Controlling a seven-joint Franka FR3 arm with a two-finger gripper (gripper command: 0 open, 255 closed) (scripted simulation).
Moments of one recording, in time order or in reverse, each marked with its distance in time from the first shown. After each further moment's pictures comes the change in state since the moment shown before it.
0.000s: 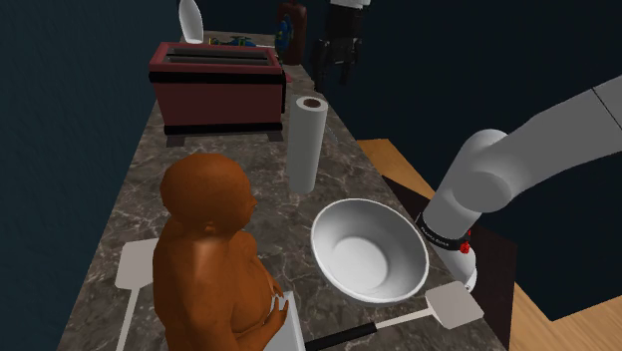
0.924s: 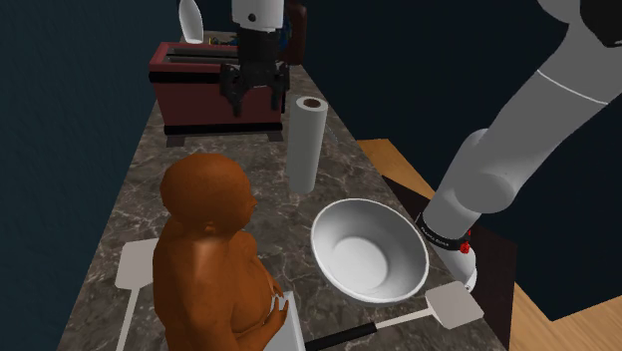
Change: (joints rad) arm 0.051 0.408 0.213 0.256 0.034 0.167 0.341
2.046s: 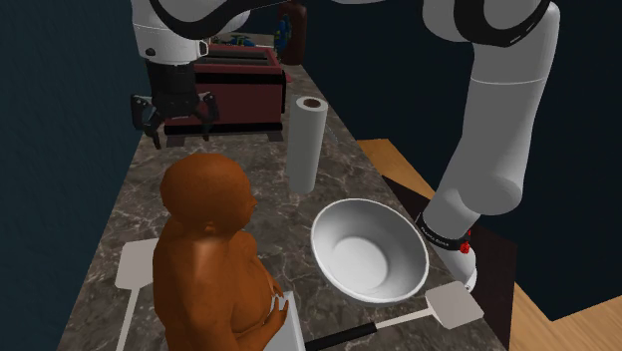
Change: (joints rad) arm 0.121 0.484 0.081 0.416 -0.152 0.061 0.308
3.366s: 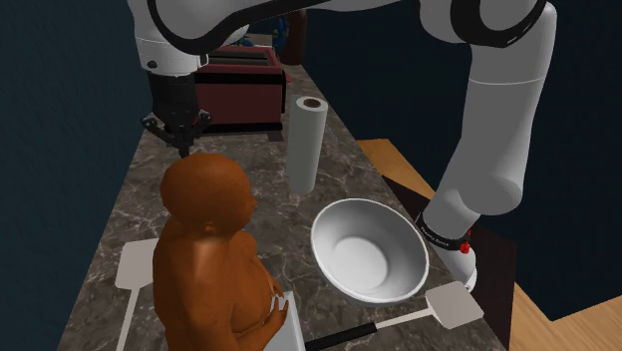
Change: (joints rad) arm 0.004 0.014 -0.001 -0.028 -0.005 0.042 0.003
